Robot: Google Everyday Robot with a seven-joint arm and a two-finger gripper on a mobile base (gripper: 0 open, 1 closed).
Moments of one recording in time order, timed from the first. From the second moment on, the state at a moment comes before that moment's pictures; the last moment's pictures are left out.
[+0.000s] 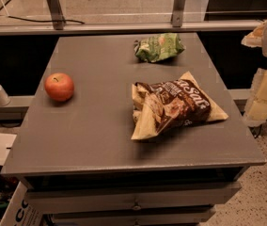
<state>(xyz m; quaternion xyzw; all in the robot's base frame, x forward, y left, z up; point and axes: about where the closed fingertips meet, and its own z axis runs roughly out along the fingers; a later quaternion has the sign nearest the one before) 0.438 -0.217 0.976 -0.60 0.78 -0.03 0.16</state>
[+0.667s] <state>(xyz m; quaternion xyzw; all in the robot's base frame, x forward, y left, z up) 0.450 -0.209 0.977 -0.63 0.76 -0.02 0.17</state>
